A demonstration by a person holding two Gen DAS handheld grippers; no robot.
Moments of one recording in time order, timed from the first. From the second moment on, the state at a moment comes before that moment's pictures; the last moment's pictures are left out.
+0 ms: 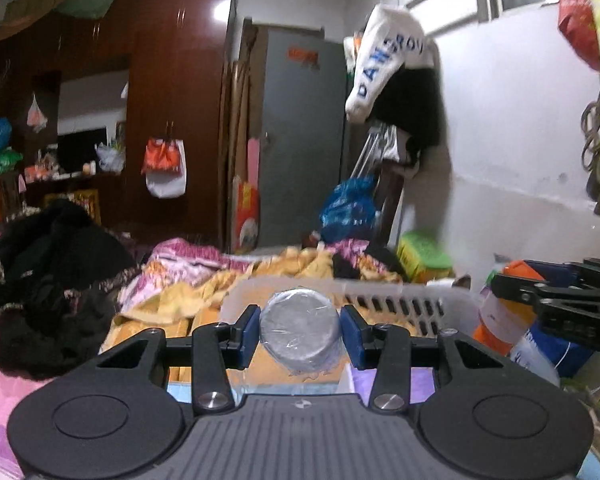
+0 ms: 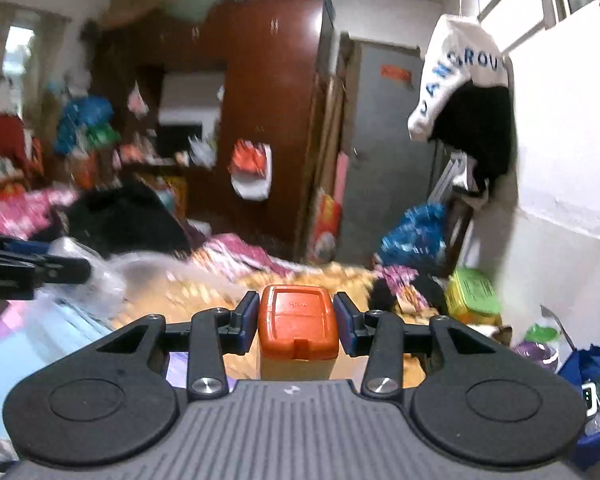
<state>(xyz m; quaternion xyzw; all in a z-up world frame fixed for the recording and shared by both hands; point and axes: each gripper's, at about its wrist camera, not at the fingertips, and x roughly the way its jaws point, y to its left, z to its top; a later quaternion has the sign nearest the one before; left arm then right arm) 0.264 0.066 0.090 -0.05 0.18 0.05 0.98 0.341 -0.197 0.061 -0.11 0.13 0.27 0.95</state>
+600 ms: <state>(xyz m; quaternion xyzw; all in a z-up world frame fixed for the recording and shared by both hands) 0.140 0.070 0.050 -0.05 0.13 -0.01 0.99 0.234 -0.310 0.035 0.03 0.11 0.35 0.93</state>
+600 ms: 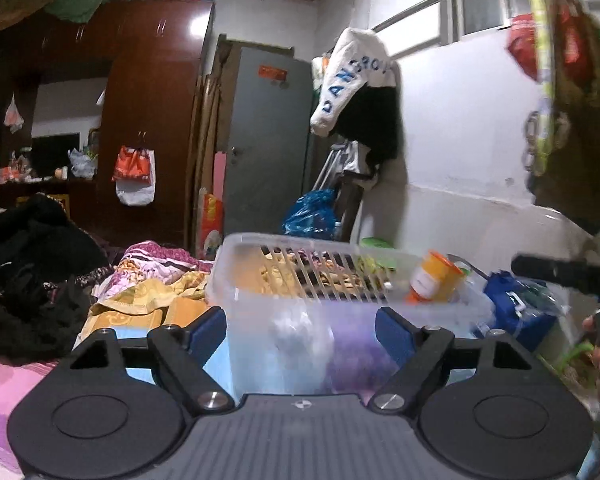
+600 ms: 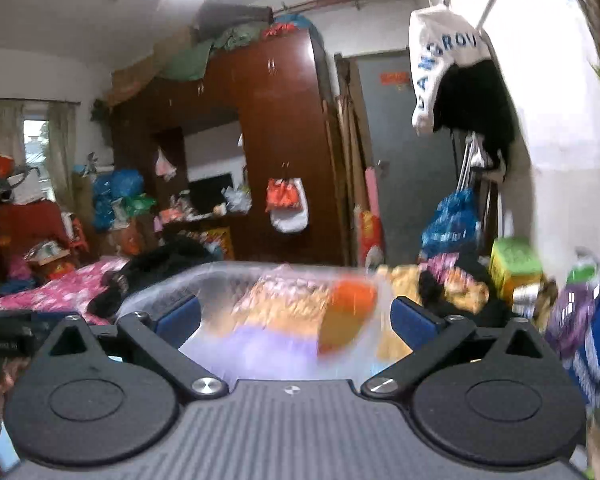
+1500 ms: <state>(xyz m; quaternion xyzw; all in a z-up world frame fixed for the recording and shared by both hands) 0.042 0.001 -0.069 -0.01 0.14 -0.10 0.98 0.170 -0.300 -0.084 -0.04 0.15 0.51 0.85</state>
